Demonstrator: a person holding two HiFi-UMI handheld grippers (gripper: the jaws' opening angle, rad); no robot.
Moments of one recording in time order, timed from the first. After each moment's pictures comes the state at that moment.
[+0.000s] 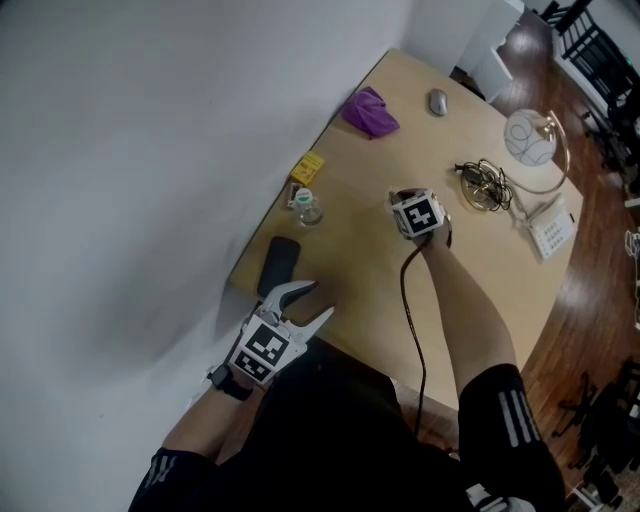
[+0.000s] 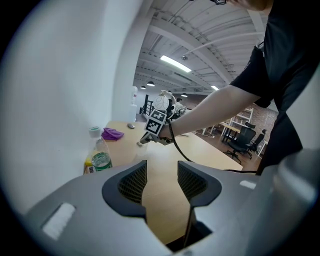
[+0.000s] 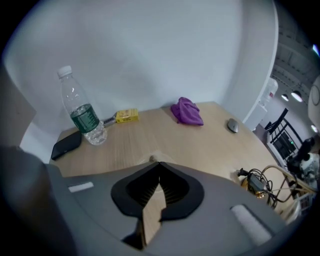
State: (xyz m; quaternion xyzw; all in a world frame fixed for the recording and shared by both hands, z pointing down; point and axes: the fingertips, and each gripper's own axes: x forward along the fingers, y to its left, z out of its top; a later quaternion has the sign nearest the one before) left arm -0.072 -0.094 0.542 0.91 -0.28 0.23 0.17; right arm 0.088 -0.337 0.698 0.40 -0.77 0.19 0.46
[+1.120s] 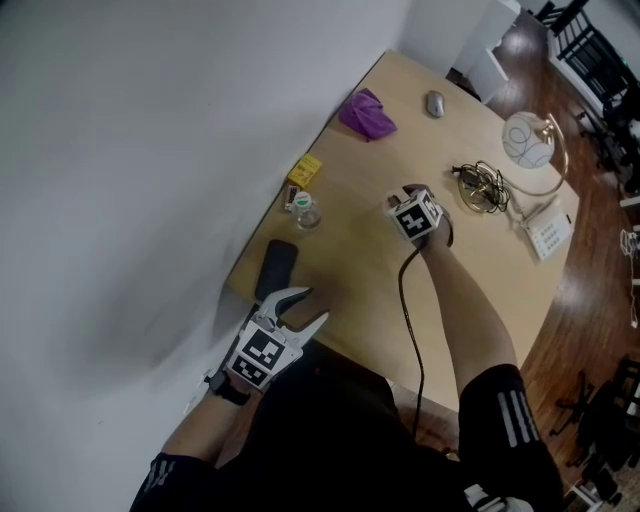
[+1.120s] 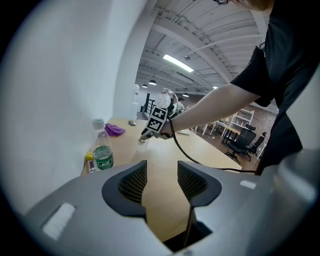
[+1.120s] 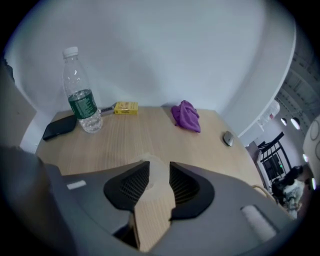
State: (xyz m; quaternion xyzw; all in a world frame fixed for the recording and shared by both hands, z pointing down) left arm -0.081 -0.090 0.555 0.91 -0.29 0.23 0.18; right arm 0.086 -0.347 0.694 0.38 -0.77 0.10 0.50
